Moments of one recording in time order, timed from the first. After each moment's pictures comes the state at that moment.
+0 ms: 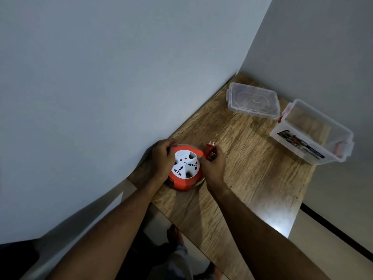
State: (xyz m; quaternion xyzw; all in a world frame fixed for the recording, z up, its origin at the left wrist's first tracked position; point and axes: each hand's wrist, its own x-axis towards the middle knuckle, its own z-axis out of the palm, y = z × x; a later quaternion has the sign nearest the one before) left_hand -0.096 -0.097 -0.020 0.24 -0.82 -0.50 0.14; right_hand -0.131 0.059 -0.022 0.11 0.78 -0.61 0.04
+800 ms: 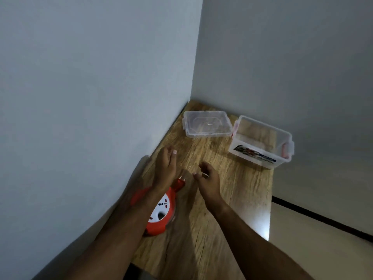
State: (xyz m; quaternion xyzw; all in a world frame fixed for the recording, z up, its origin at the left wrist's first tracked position) left_hand -0.200 -0.018 0.036 0.09 -0.80 -0.58 0.10; right_hand -0.170 0.135 0.021 0.12 0.77 -0.63 0.00
